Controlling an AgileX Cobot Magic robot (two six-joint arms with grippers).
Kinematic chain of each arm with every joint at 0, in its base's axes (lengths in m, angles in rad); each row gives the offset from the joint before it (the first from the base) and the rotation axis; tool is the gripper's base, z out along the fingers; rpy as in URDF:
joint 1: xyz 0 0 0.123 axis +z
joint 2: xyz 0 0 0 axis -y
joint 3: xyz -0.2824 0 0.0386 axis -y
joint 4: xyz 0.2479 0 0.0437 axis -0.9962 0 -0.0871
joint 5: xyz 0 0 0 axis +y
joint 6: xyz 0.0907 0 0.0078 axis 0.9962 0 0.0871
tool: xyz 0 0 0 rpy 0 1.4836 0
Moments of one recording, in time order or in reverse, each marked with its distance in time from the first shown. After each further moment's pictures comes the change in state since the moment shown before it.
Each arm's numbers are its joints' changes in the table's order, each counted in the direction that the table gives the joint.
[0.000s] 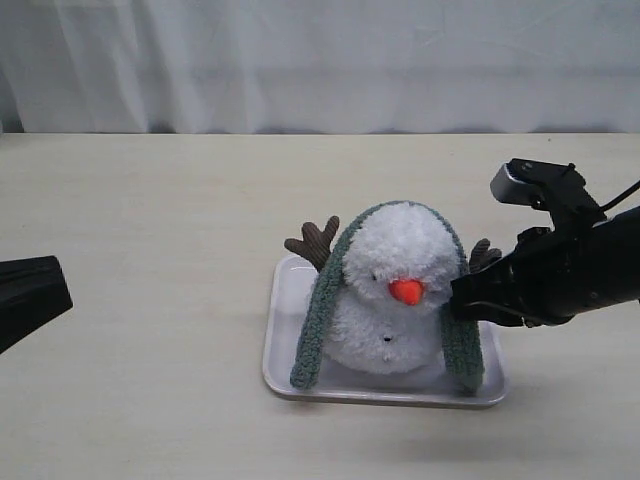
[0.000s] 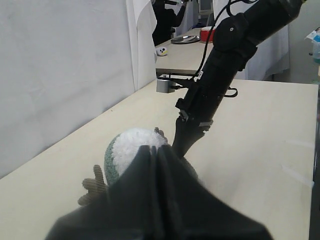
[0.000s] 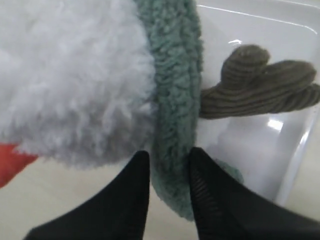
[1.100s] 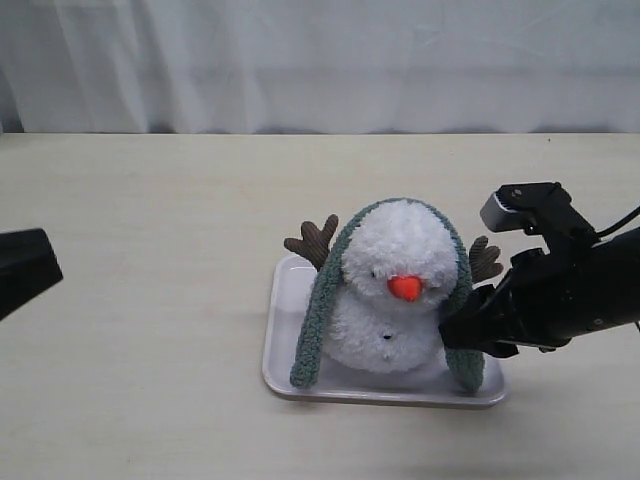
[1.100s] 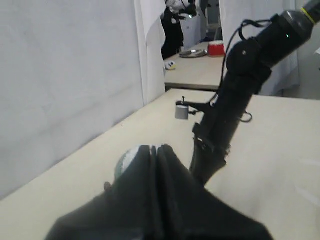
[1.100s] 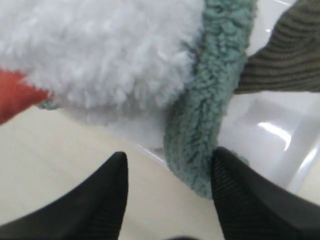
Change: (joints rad) left arm 0.000 0.000 0.000 0.000 -0.063 0.000; right arm 0.000 -0.001 -0.053 -0.066 0.006 -0.220
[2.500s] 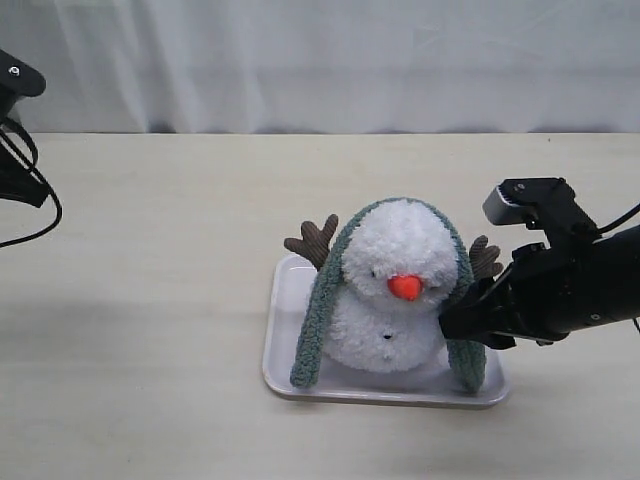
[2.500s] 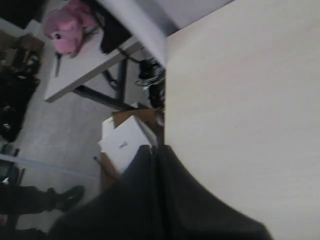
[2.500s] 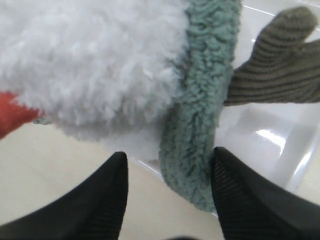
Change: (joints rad) left arm 0.591 -1.100 0.458 1.221 -0.900 1.448; right arm 0.000 0.000 -0.002 -0.027 -0.040 0.000
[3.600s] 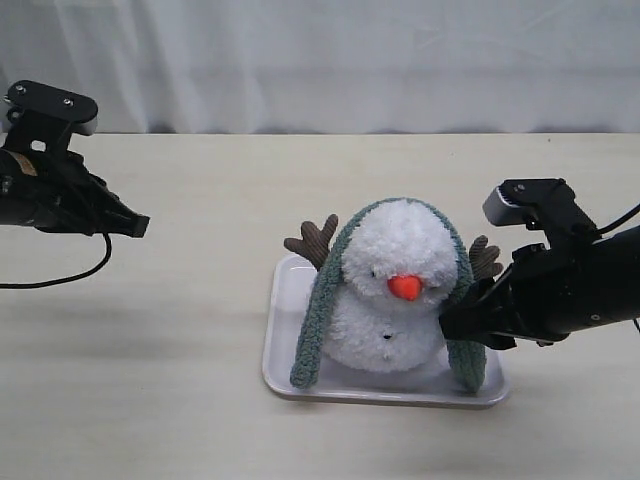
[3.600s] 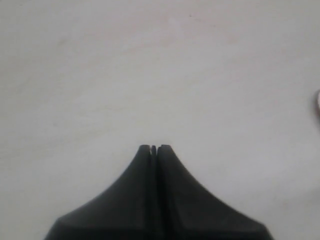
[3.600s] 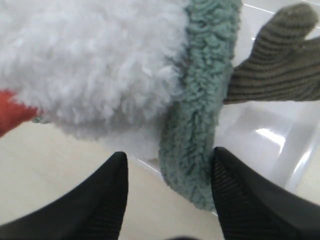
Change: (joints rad) left arm 0.117 -0.029 -0.045 -1.635 0.952 -1.846; right arm 0.001 0.000 0.000 0.004 0.000 0.006
